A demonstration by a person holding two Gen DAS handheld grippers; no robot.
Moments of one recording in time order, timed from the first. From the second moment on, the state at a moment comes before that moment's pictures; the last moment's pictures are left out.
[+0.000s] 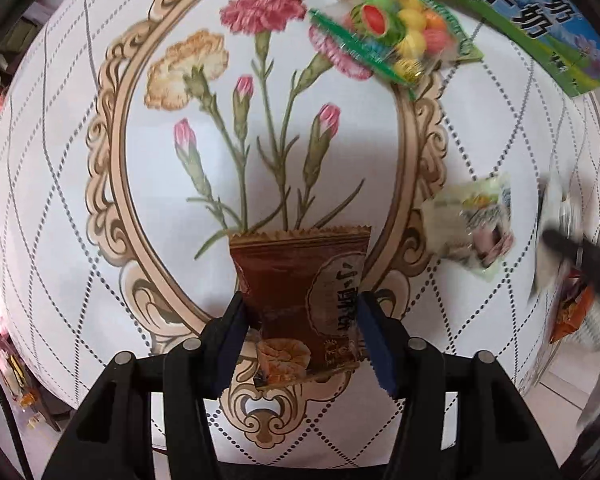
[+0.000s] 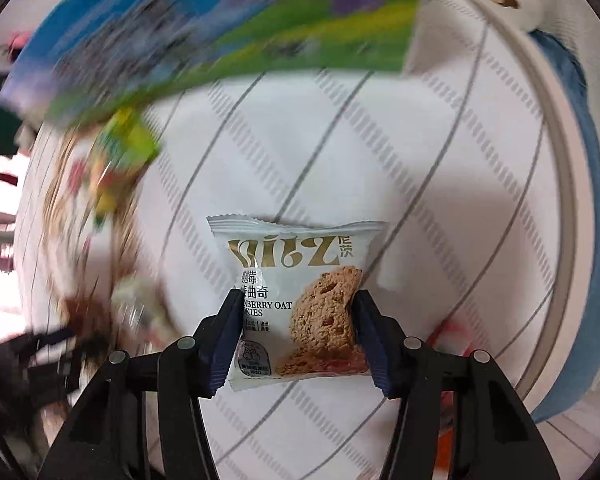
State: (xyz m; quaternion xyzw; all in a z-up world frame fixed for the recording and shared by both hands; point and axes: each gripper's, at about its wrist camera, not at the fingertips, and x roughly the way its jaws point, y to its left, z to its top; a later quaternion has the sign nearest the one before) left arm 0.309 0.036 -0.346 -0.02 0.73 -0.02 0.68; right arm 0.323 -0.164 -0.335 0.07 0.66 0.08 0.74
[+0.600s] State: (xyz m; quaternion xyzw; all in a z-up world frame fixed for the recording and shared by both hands) left arm 0.311 0.012 -0.271 -0.03 0.68 -0.07 0.73; right arm 0.291 -0.163 -0.301 0.14 0.62 0.08 0.77
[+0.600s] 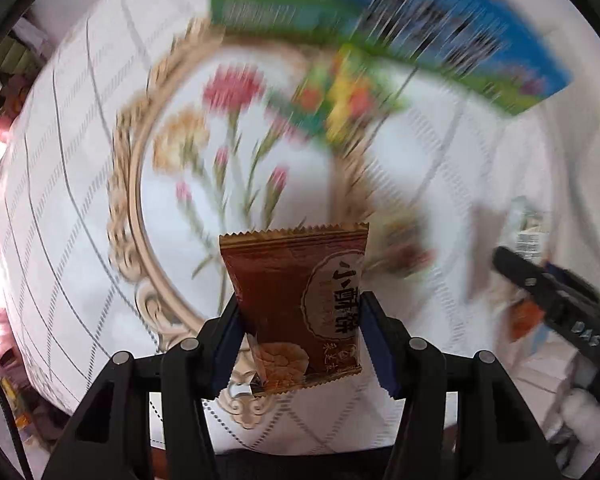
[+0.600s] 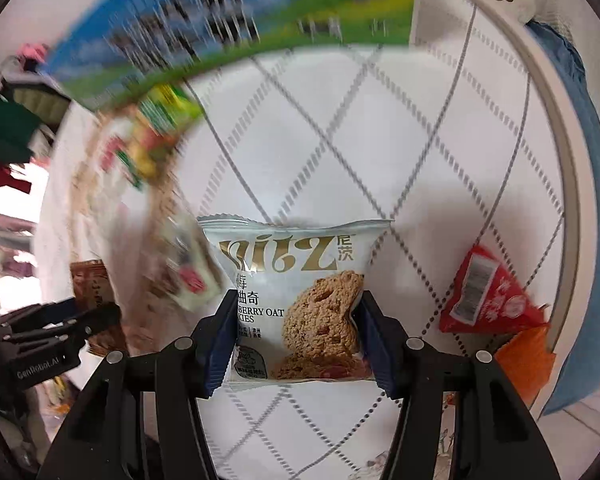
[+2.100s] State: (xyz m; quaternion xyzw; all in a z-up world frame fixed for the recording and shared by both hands) left arm 0.590 -0.081 -0.229 -0.03 0.73 -0.14 0.67; right arm 0.512 -0.198 -0.226 0.09 0.61 0.06 0.78
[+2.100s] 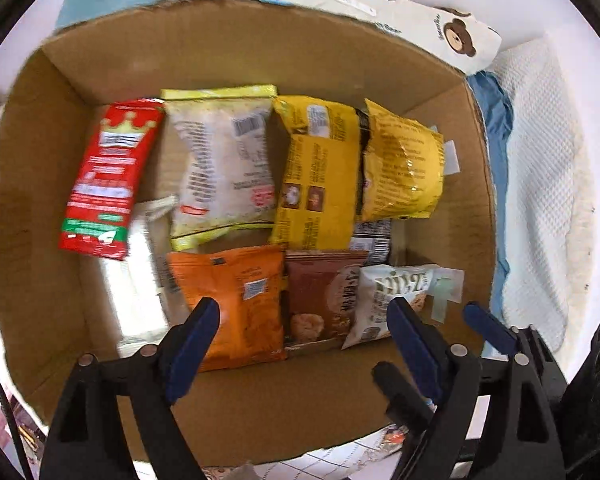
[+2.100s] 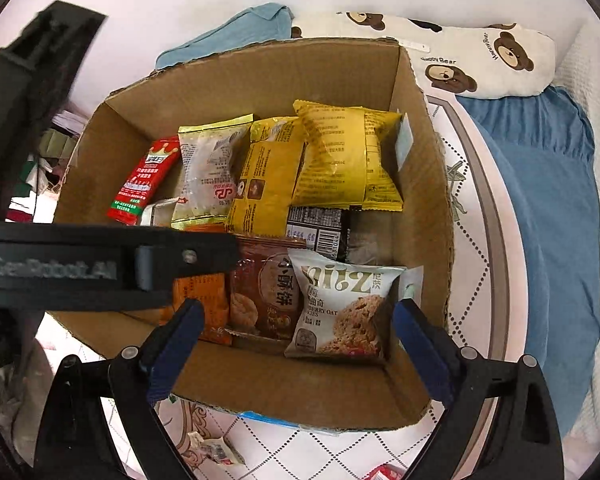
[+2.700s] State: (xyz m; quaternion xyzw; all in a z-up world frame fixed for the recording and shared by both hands) left arm 0.556 -0.011 -0.217 -0.01 0.68 -0.05 0.73; right arm 0.509 -0.178 -0.211 0.07 0.60 0.04 0.79
